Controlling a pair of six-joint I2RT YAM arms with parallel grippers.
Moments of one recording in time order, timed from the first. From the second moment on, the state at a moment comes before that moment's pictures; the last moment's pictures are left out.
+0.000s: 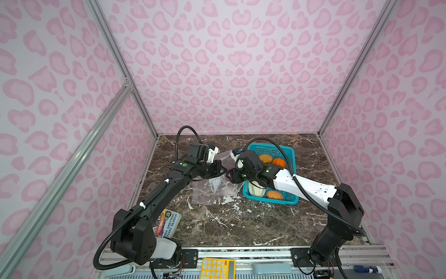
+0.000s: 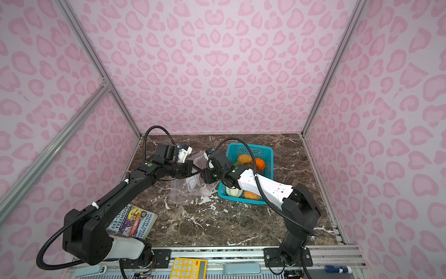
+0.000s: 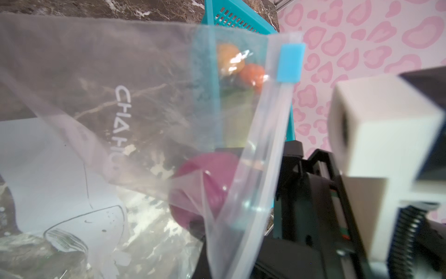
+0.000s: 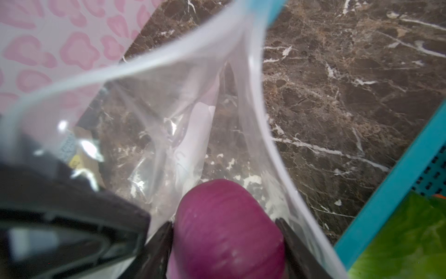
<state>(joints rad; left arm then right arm) -0.39 1.41 1.15 -0.56 0.56 -0.52 0.81 1.71 1.31 -0.36 -0.03 0.37</state>
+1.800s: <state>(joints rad) -0.39 1.42 1.15 -0.56 0.55 -0.52 0.51 1.40 1.15 -0.62 0.18 0.26</state>
